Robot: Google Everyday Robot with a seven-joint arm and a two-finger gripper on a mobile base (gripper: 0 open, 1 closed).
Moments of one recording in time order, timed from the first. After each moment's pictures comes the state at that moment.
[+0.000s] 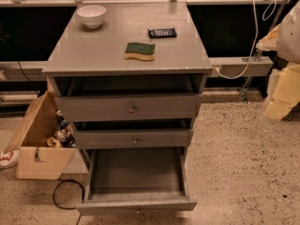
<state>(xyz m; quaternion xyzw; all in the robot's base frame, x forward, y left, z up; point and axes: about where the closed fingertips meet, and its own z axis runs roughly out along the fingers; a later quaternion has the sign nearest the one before) 0.438 -0.216 0.978 -0.60 0.78 -0.04 0.16</state>
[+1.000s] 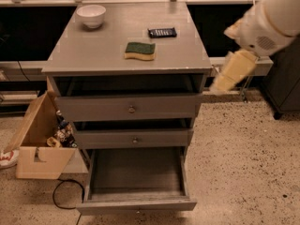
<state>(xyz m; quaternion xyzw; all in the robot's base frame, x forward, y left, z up) 0.532 -0.174 0.958 -0.57 0.78 0.01 0.28</state>
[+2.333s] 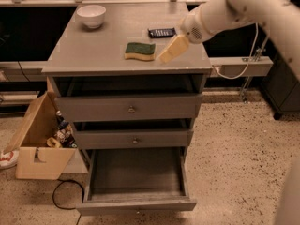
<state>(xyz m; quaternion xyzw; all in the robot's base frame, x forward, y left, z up) 0.713 -0.068 0.913 -0.52 0.74 0.14 0.40</state>
